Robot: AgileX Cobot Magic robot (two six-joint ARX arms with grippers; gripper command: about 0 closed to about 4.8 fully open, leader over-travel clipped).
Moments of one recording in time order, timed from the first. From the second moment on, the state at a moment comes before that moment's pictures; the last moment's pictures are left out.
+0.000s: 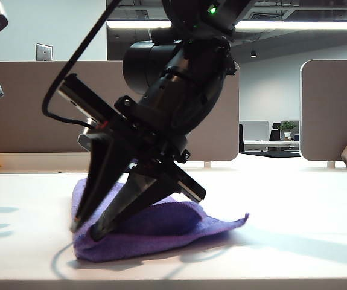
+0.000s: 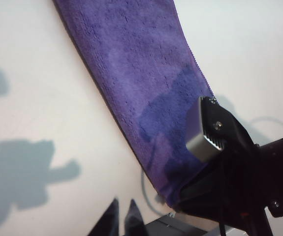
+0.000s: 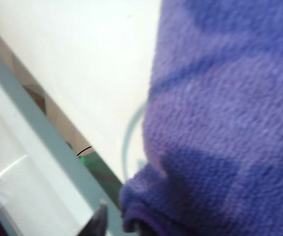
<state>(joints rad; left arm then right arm) -0.09 1.07 0.93 -0.88 0.54 -0.16 0.85 1.94 1.32 -0.70 -0.64 0.32</state>
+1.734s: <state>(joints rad) -0.30 1.00 0.70 -0.67 0.64 -0.47 0.58 1.76 1.32 -0.92 -0.36 0.16</state>
